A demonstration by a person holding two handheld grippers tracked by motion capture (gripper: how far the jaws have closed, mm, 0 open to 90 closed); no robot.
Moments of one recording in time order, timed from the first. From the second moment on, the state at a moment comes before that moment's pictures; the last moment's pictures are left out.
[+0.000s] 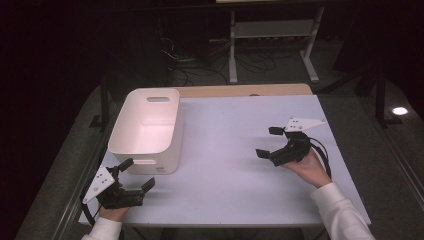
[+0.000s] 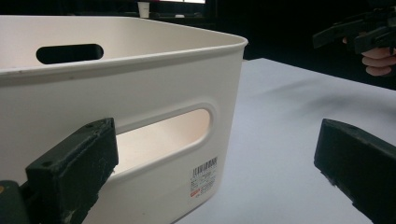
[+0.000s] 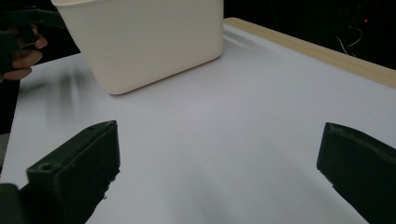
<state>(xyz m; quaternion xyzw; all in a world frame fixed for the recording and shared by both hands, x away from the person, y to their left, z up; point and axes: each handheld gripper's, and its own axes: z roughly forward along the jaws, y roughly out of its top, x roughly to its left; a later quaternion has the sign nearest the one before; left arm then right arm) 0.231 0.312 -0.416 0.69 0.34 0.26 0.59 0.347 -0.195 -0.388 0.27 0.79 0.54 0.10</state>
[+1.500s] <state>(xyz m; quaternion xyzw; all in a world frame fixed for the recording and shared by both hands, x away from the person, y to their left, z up) 0.230 0.313 -0.416 0.69 0.34 0.26 0.58 0.303 -0.255 -0.414 0.33 0.75 0.56 0.14</state>
